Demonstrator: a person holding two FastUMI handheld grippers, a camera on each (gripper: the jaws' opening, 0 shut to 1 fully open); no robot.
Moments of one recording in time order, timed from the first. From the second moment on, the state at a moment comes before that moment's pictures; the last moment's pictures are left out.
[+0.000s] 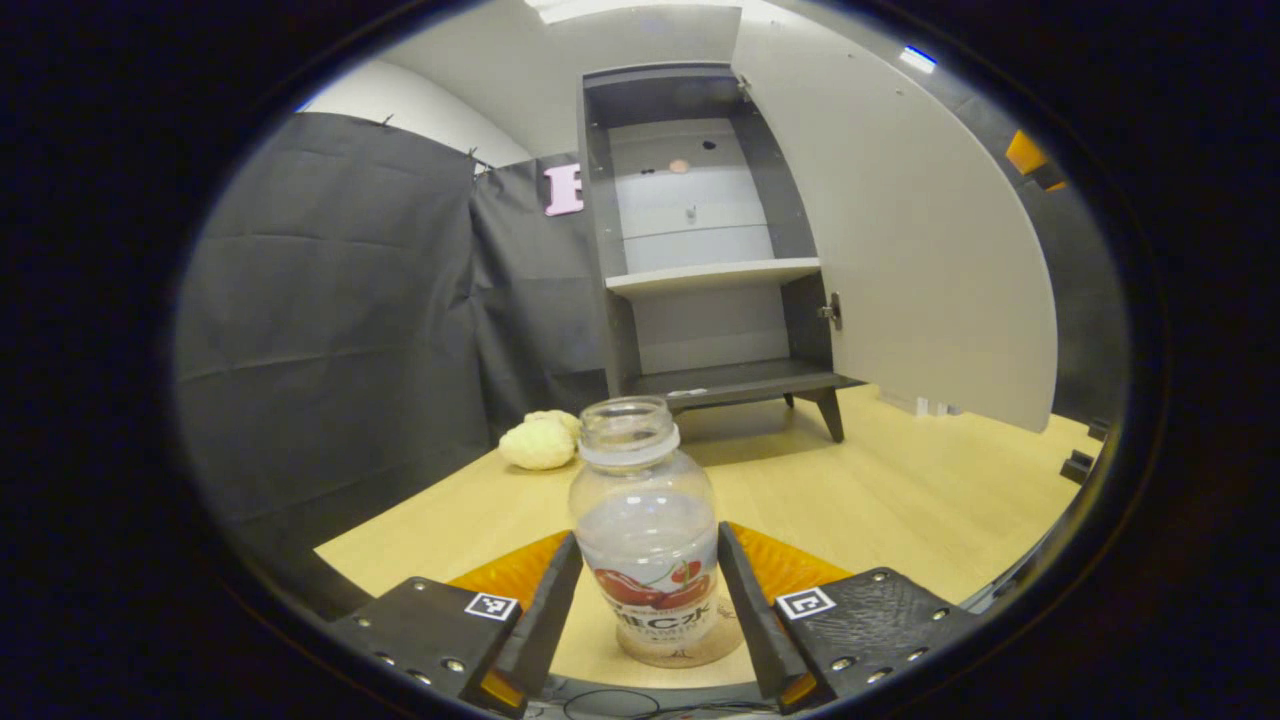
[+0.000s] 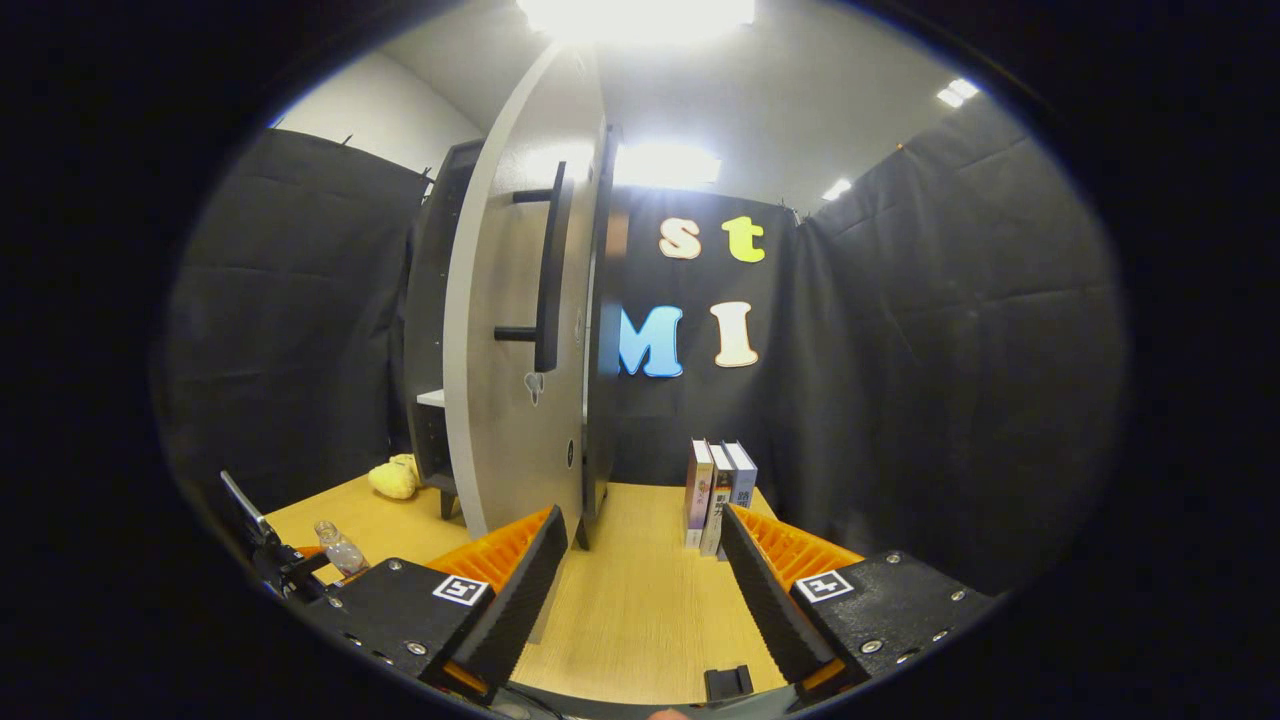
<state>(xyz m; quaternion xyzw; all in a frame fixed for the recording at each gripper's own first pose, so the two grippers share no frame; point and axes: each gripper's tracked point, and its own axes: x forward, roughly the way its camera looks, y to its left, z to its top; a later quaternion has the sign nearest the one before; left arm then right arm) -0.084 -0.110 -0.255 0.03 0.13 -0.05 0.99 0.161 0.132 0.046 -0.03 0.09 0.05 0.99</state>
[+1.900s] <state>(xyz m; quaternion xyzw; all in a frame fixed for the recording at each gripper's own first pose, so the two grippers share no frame) -0.042 0.102 -0.047 -0.03 0.05 -0.04 1.00 0.189 0.151 0.090 0.01 0.03 -0.07 1.00</state>
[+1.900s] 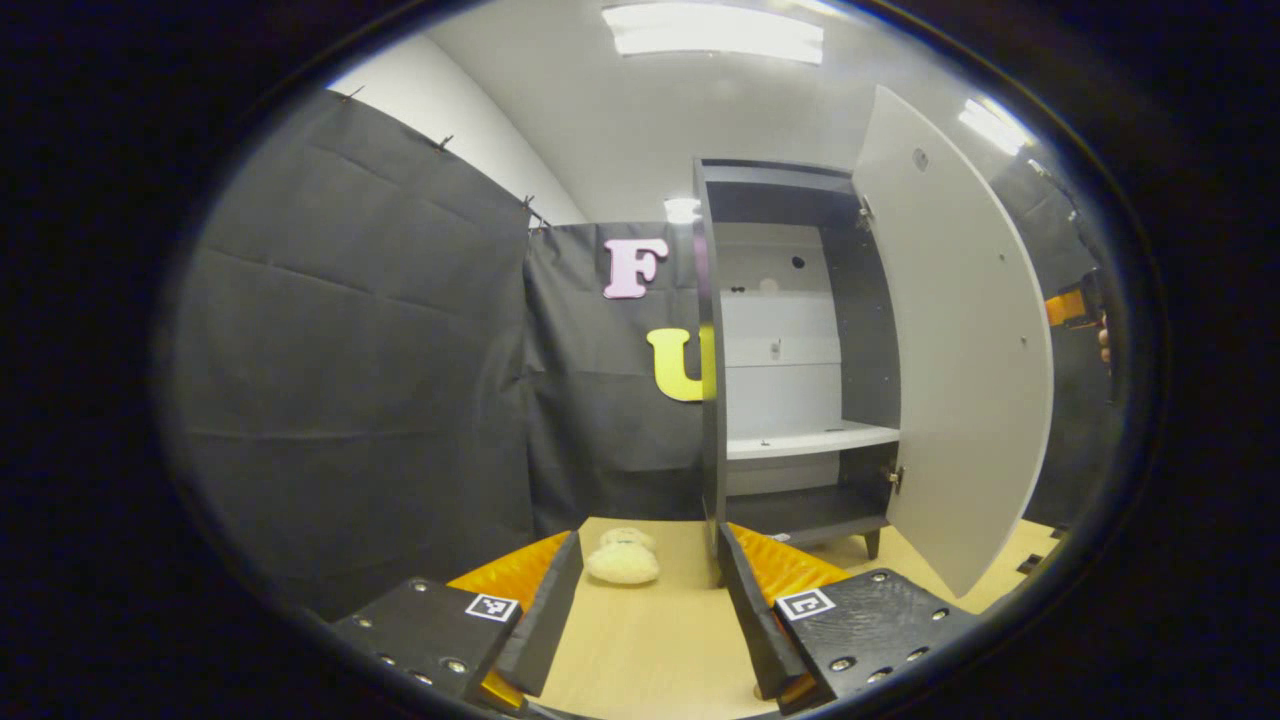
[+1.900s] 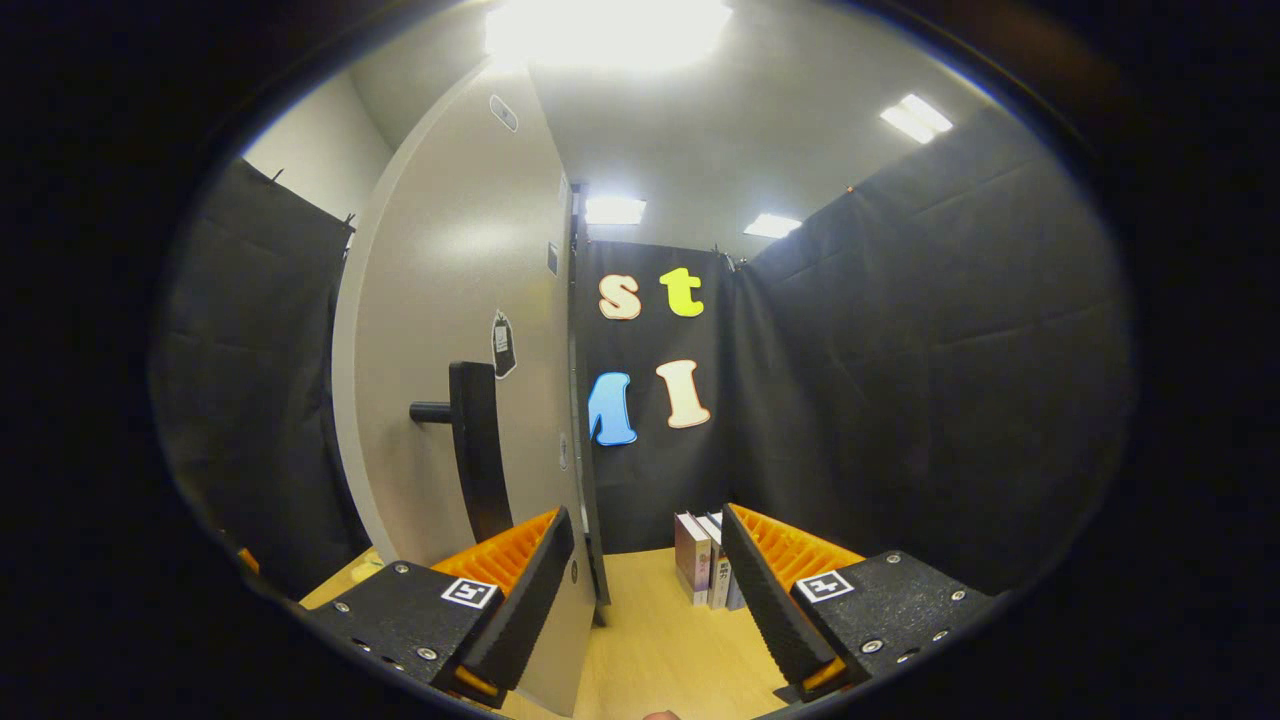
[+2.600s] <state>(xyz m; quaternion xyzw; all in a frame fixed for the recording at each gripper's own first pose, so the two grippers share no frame) -0.039 0.193 -0.074 -0.04 0.06 -0.01 1.00 0.203 0.196 0.089 -0.01 0.02 -0.02 1.00</state>
